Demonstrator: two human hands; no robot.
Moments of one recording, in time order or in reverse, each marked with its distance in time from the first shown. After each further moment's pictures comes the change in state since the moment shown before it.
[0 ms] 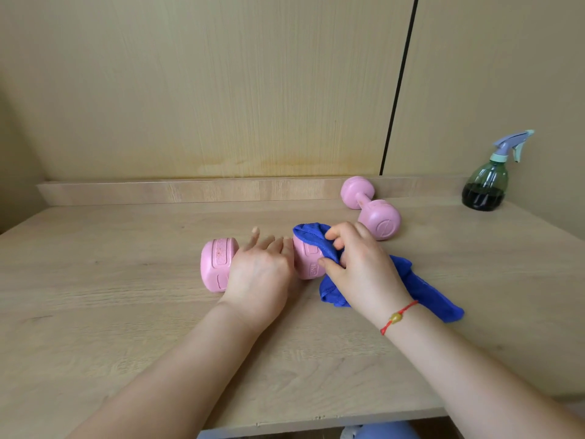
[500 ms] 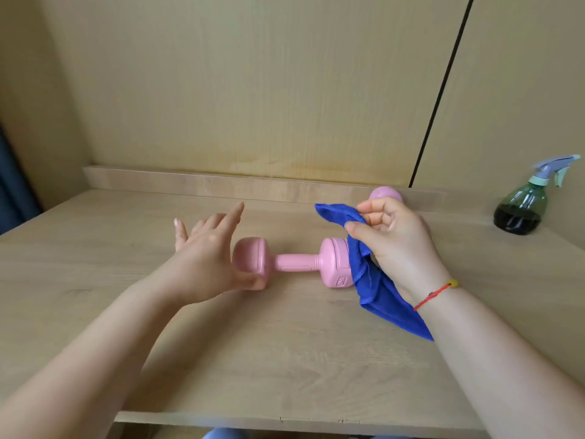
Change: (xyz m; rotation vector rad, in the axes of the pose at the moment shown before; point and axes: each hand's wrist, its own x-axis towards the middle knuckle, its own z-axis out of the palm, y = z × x) left_hand -0.035 -0.097 -0.052 -0.514 -0.353 -0.413; right_hand 0.033 -0.028 -0.022 0.679 0.025 0.301
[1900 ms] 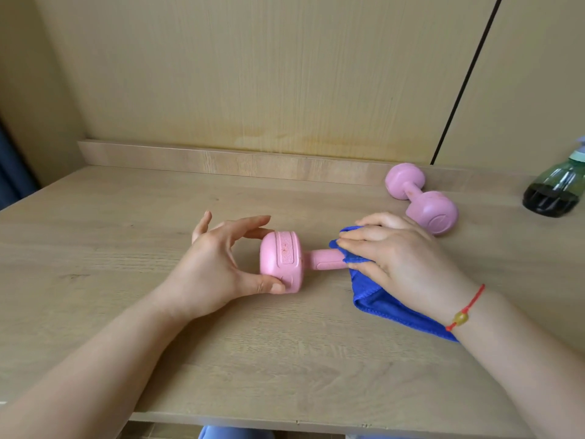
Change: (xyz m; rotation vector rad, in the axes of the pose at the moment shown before) left_hand -0.016 -0.013 0.023 -0.356 0.076 0.148; right_hand -0.001 0.039 -0.001 -1.094 -0.376 -0.764
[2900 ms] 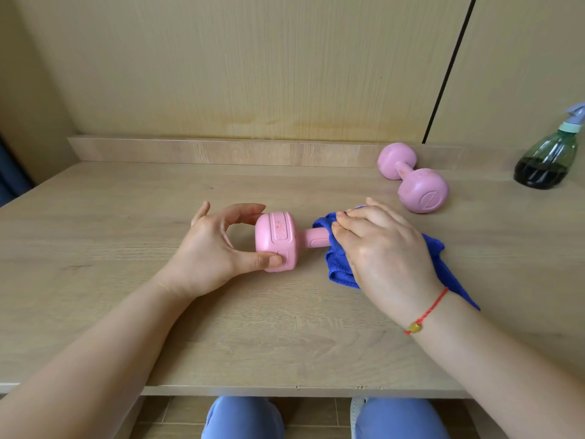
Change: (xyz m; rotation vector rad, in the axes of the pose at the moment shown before) left_hand 0.001 -0.004 0.003 -0.065 -0.002 -0.065; right_hand -0.013 -0.033 0.025 -0.223 0.346 0.051
